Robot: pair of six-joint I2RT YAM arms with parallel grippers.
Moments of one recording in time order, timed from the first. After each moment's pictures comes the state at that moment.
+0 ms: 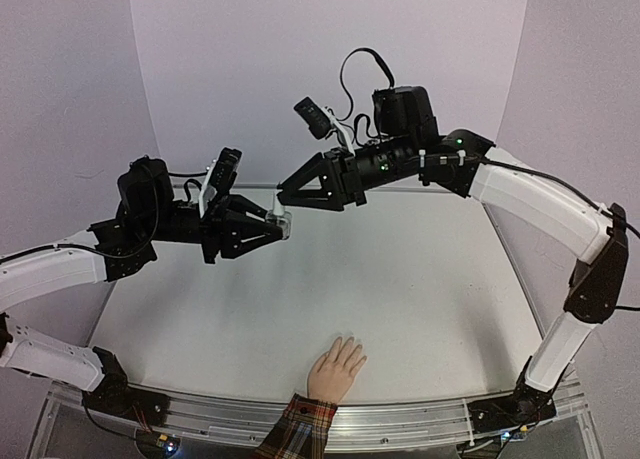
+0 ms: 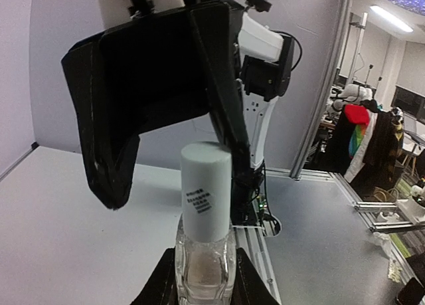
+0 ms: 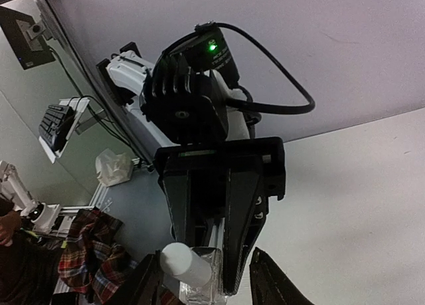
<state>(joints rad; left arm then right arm) -0.78 1.15 0.87 0.32 0.87 -0.18 0.89 1.72 1.80 -0.43 -0.87 0.10</state>
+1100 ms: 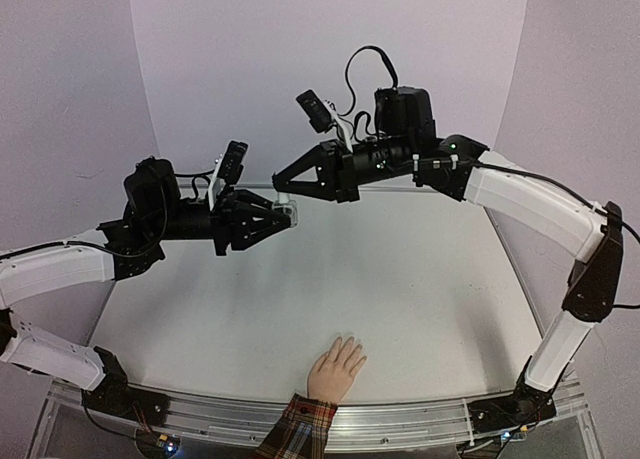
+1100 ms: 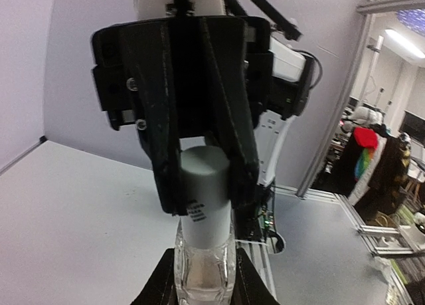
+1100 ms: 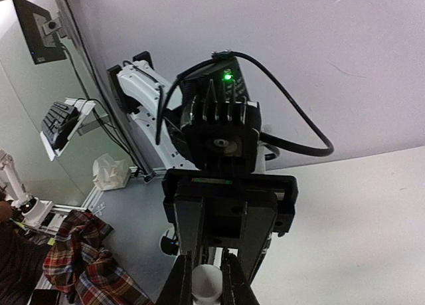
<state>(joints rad) -0.78 1.20 0.87 0.43 0.83 -0.29 0.88 1.75 1.78 -0.28 -0.93 0.08</state>
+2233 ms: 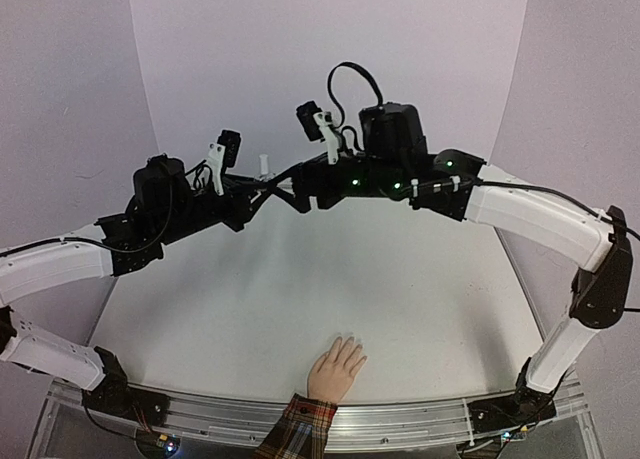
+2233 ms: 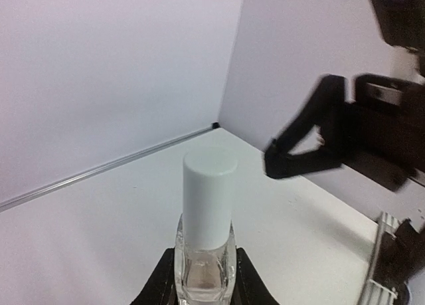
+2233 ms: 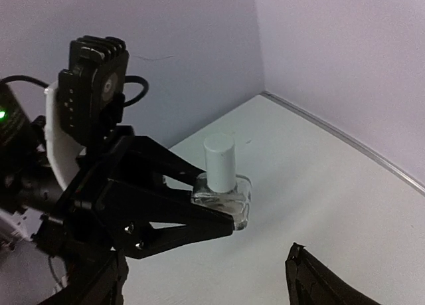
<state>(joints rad) -0.80 1.20 0.92 0.21 0.05 -0.17 0.99 1.70 1.70 -0.30 -0.11 0.17</state>
